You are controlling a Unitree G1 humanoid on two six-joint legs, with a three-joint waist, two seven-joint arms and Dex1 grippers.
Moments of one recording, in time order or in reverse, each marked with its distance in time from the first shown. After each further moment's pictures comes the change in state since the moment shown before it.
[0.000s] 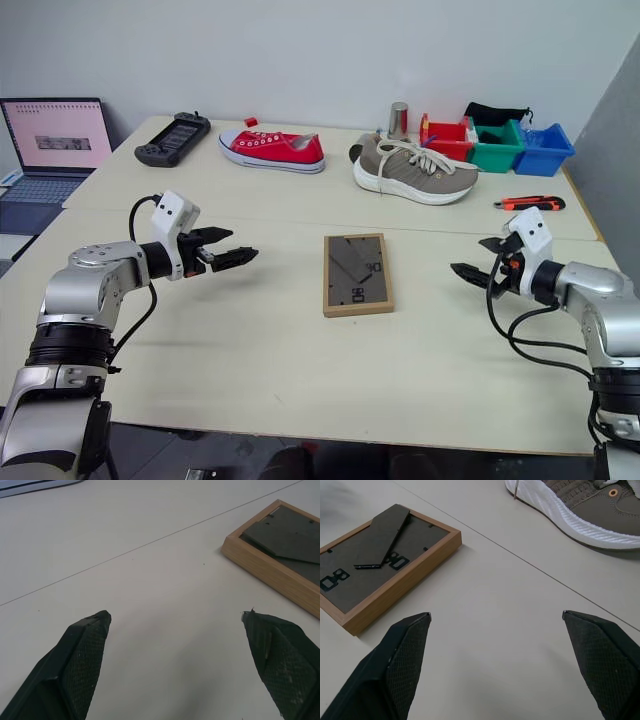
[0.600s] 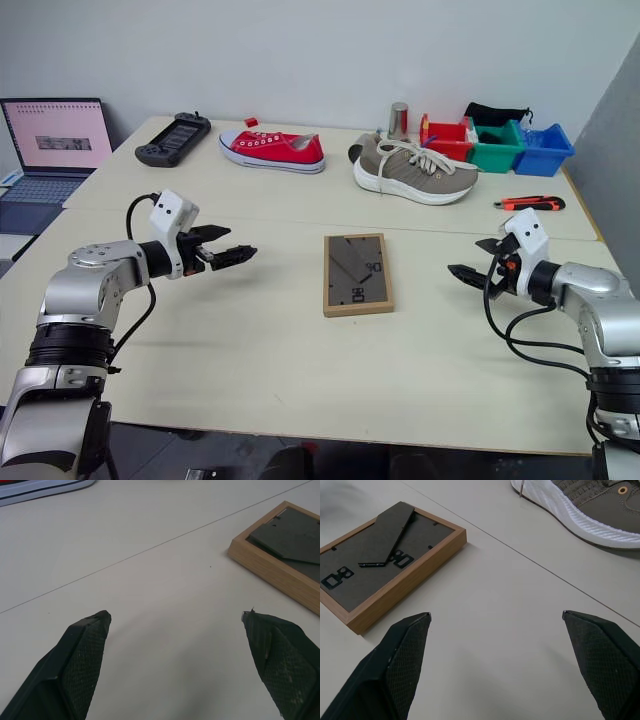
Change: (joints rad) left arm 0.001 0.000 0.003 -0.001 -0.002 -0.011 0.025; right arm -0.002 0.003 0.016 0.000 0.000 0.000 0.001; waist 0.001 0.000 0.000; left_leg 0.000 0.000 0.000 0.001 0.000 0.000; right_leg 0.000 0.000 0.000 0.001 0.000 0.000
